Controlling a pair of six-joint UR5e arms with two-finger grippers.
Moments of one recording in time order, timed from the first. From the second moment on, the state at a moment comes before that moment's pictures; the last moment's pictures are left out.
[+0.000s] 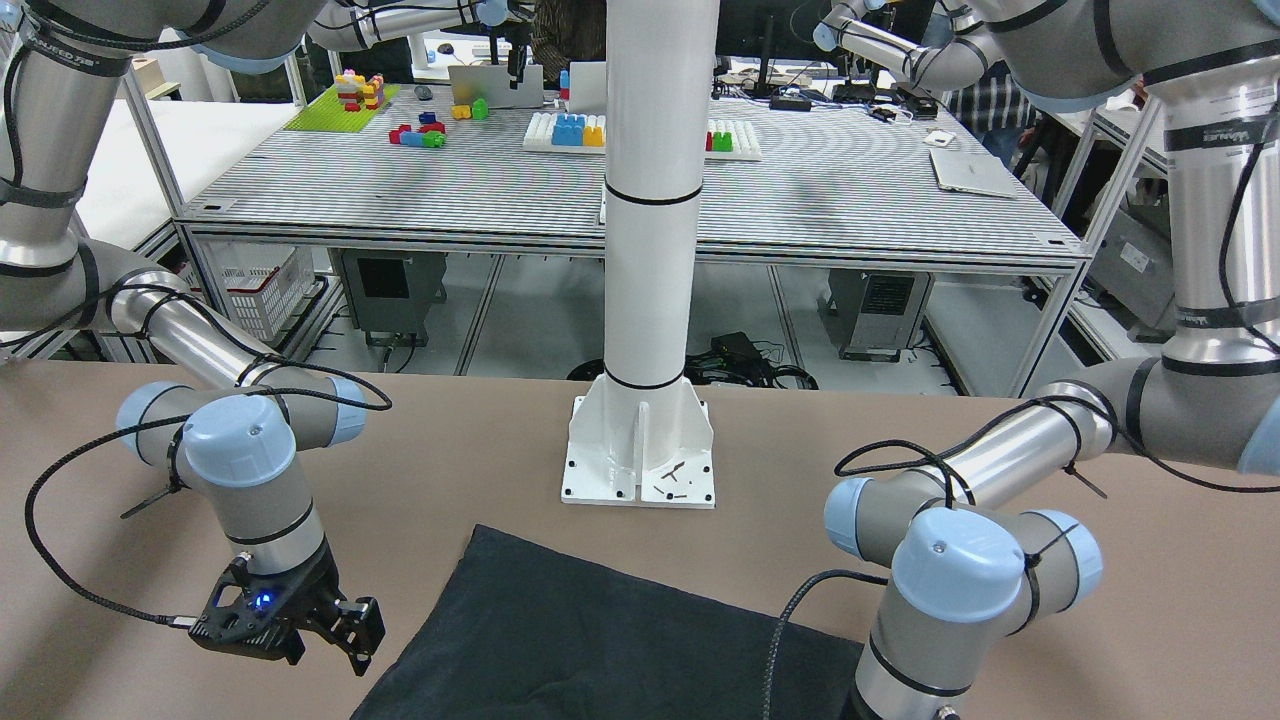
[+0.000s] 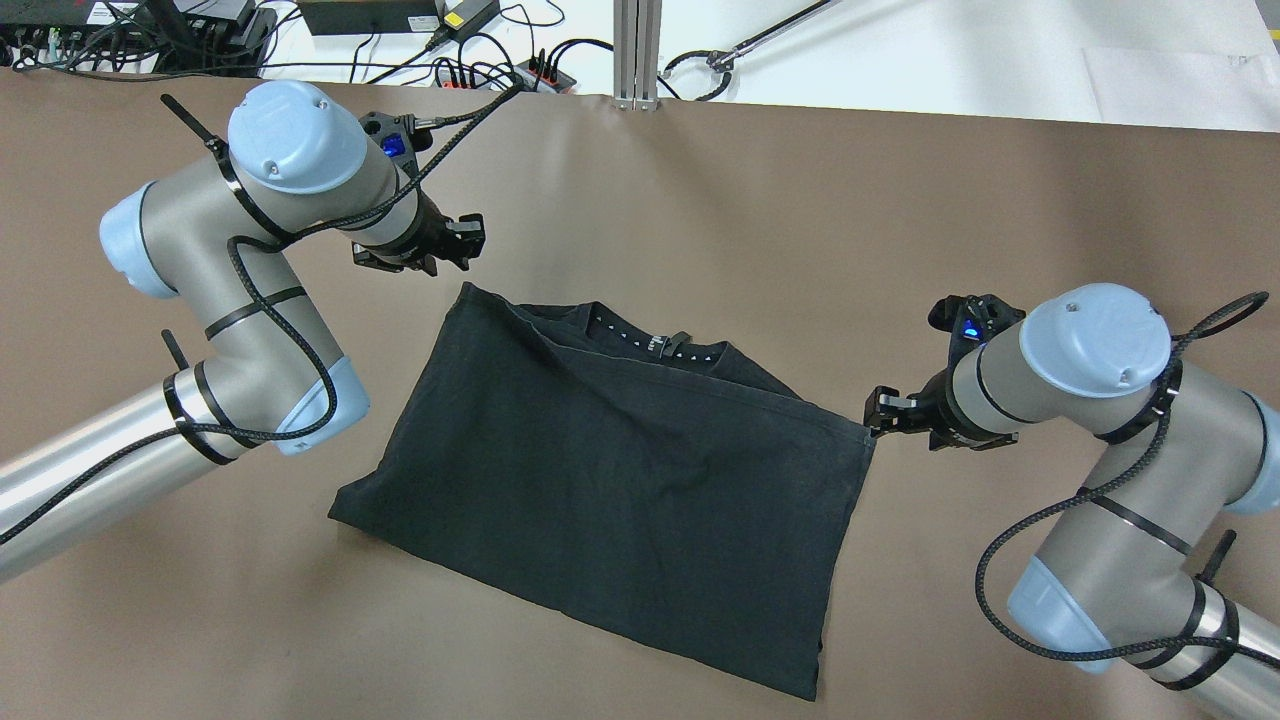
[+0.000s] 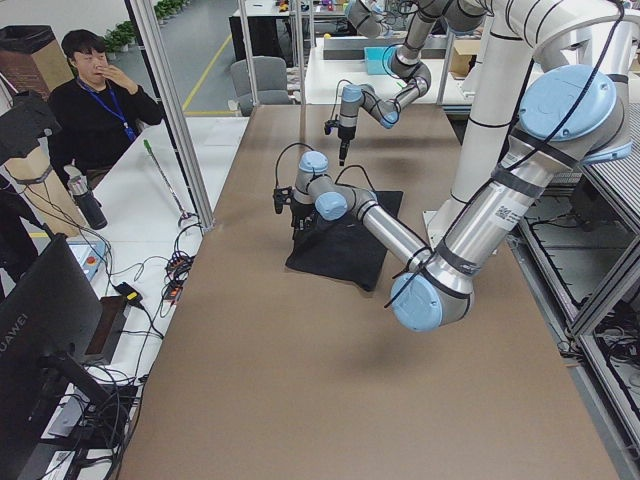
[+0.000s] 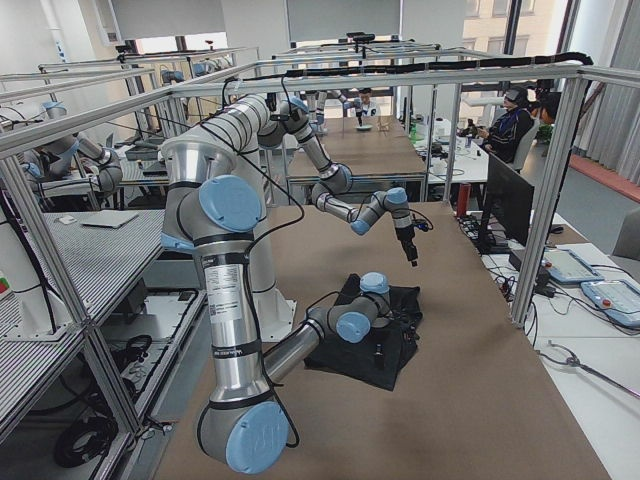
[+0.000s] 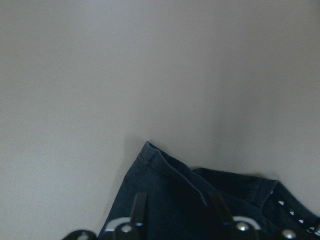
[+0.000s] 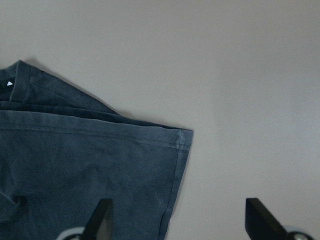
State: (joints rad) left arm -0.86 -2.25 -1.58 -1.78 -1.97 -1.23; right arm 0.78 -1.34 1.96 -1.41 2.01 1.20
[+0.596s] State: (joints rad) left arm -0.81 -2.00 -1.64 -2.02 -2.07 -1.05; right arm 0.78 -1.33 1.98 -1.41 2.02 1.19
